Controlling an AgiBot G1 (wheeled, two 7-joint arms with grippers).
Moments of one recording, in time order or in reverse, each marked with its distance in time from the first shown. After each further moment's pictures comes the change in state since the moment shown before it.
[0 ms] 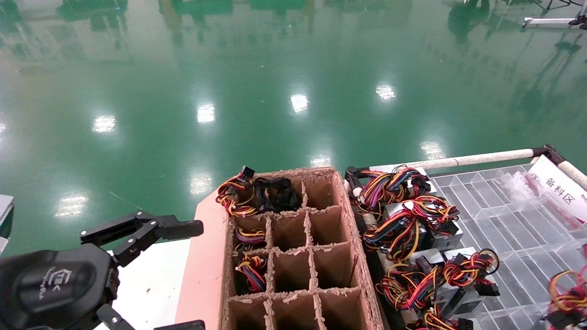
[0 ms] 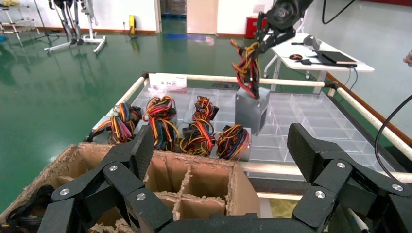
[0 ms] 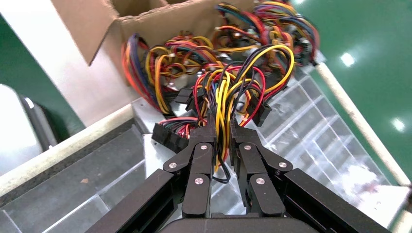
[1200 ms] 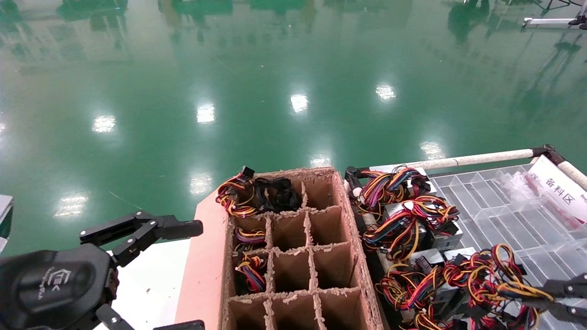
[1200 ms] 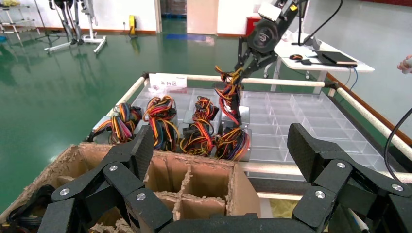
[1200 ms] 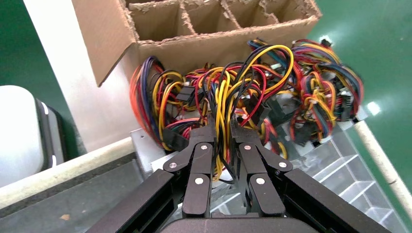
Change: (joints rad) left arm 0.000 0.000 0.000 0.000 0.000 0.000 0.000; right arm -0.141 -0.181 -0.088 -0.184 0.079 0.066 -0.257
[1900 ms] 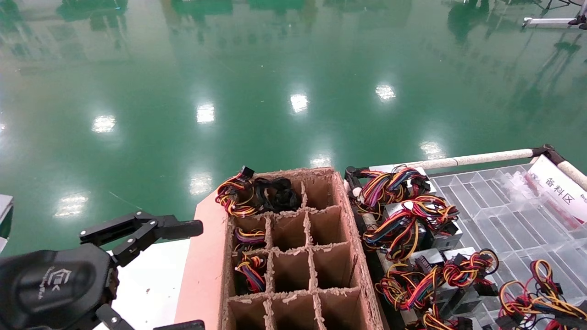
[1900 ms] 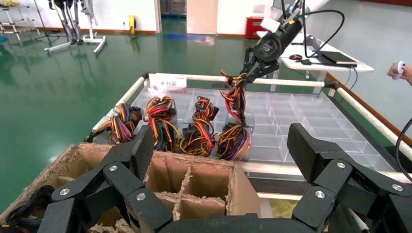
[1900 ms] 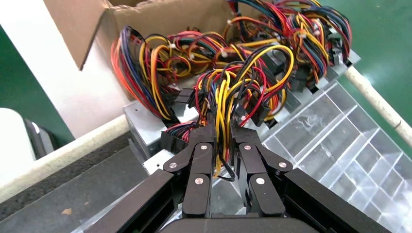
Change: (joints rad) left arm 0.000 0.000 0.000 0.000 0.000 0.000 0.000; right arm -0.208 0.008 -0.091 -0.268 0.275 0.025 -0.252
